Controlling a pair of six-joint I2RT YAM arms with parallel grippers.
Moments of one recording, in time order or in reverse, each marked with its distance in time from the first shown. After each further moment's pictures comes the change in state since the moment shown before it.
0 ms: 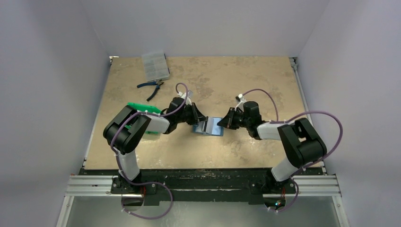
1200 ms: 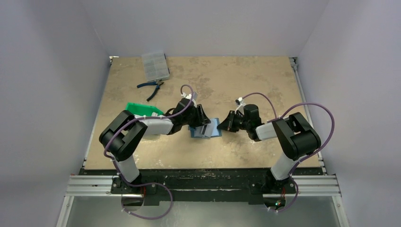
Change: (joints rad) left arm -0.117 -0.088 0.060 -0.260 -0.231 0.035; right arm -0.016 0.057 -0.052 0.107 -0.032 0.002
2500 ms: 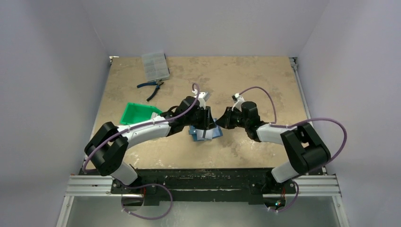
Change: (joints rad) left arm -0.104 -0.210 0.093 -0.297 0.075 0.183; right arm 0.075 -0.210 0.022 -0.139 0.127 -0.100
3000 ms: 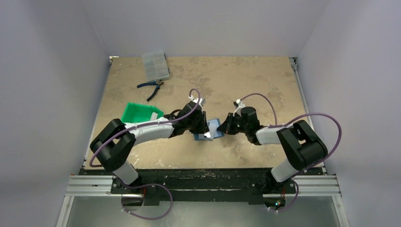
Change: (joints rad) left arm -0.037 0.071 -0.013 -0.075 -0.180 -0.058; right arm 0.005 0.102 -0.033 0.031 0.019 0.056
